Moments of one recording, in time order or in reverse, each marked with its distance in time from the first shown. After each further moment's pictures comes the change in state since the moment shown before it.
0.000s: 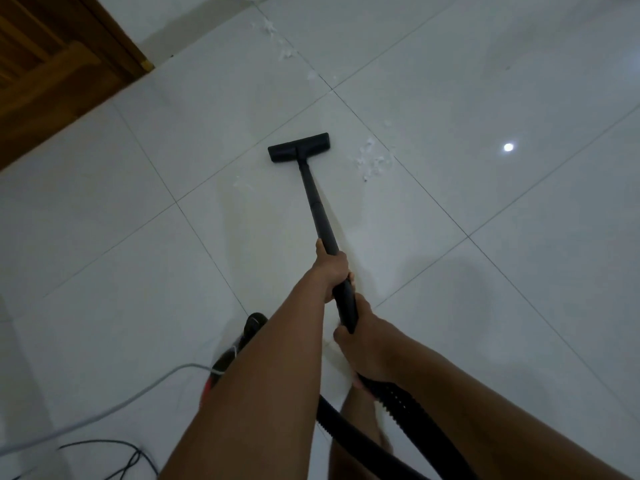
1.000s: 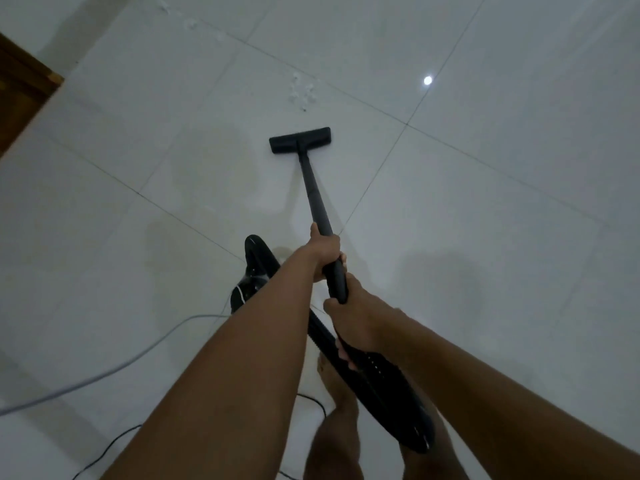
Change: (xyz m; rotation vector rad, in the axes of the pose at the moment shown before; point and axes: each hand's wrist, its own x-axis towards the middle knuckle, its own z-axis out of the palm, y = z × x) left_hand -0.109 -0.220 -0.033 0.368 -0.173 0.023; right_hand -0.146 0.102 0.227 0.496 0.079 0.052
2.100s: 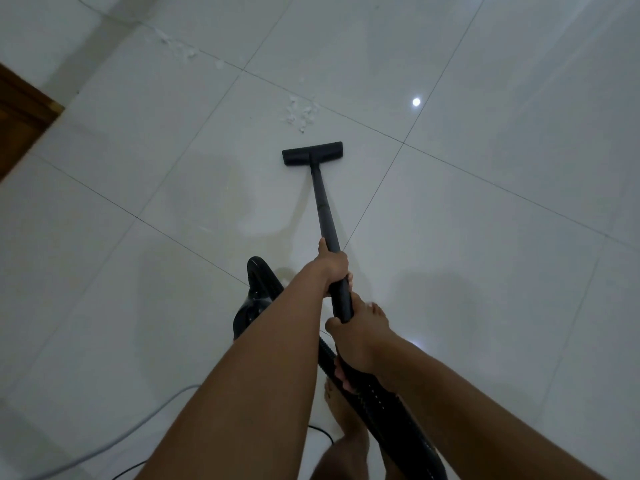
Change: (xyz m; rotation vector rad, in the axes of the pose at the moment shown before) left_hand -0.001 -0.008 -0.005 0.122 -0.055 -0.004; right_hand 0.006 0.002 0.036 0.191 0.149 0.051
